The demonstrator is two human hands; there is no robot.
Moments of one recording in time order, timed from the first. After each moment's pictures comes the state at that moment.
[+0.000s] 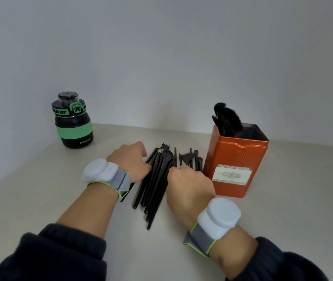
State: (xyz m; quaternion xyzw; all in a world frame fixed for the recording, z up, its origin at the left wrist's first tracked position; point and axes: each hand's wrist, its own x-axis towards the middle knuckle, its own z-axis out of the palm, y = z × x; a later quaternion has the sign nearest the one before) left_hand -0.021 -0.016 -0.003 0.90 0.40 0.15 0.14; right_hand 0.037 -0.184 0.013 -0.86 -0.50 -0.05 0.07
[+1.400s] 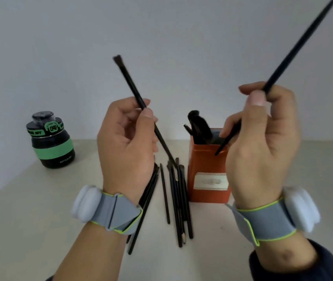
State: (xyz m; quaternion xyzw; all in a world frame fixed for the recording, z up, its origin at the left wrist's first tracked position) left_hand -0.004 -0.130 0.078 0.60 0.07 0.65 0.47; right_hand 0.084 -0.246 0.088 -0.46 -0.37 -0.26 0.76
